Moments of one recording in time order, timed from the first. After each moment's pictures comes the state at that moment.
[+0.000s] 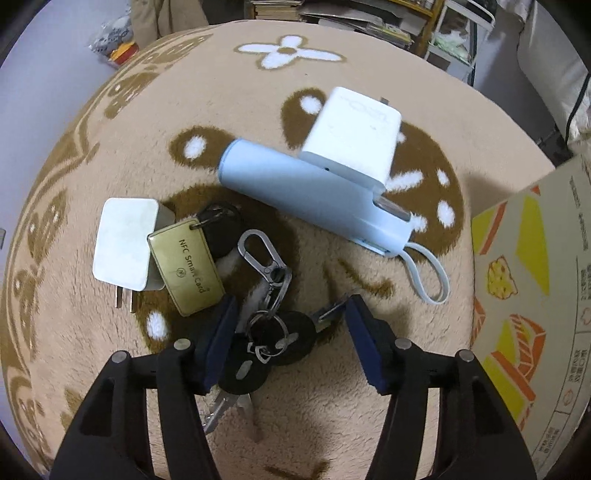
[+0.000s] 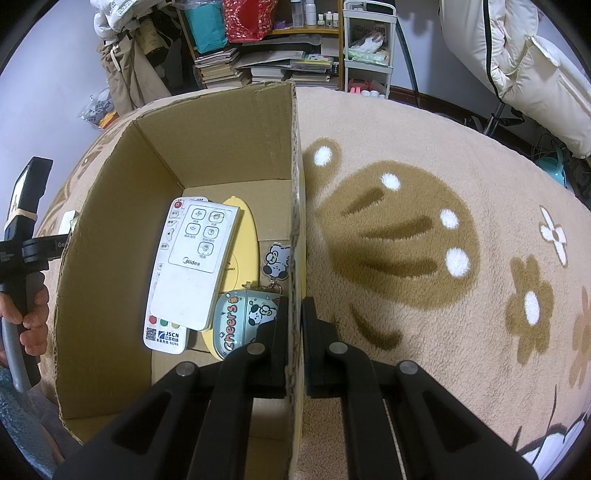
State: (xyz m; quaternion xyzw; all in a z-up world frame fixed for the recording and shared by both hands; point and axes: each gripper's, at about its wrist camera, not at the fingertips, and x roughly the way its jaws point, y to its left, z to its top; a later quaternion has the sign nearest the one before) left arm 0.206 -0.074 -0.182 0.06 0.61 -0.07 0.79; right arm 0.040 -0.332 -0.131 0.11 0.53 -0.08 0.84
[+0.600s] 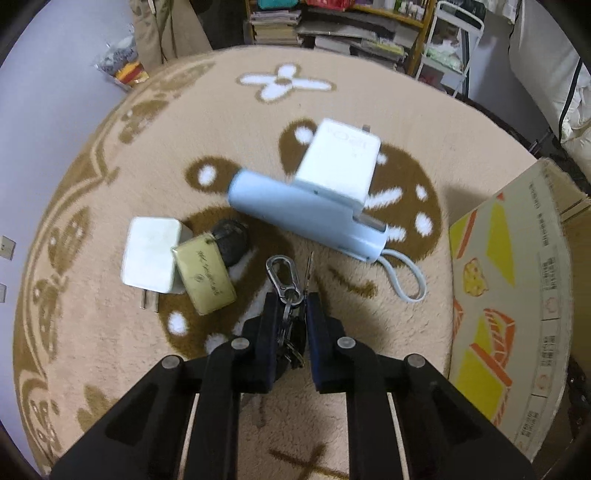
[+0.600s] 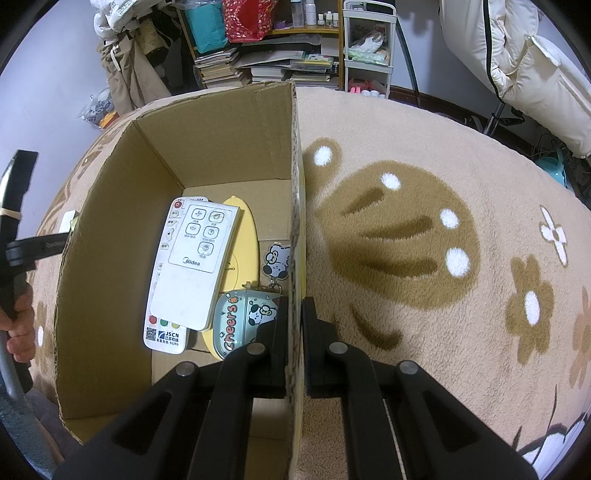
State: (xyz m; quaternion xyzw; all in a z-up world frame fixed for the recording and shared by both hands) left arm 0.185 -0.082 -0.143 0.07 0.57 -0.07 0.81; right arm 0.040 -0.331 -0.131 0.11 0.53 -0.08 0.84
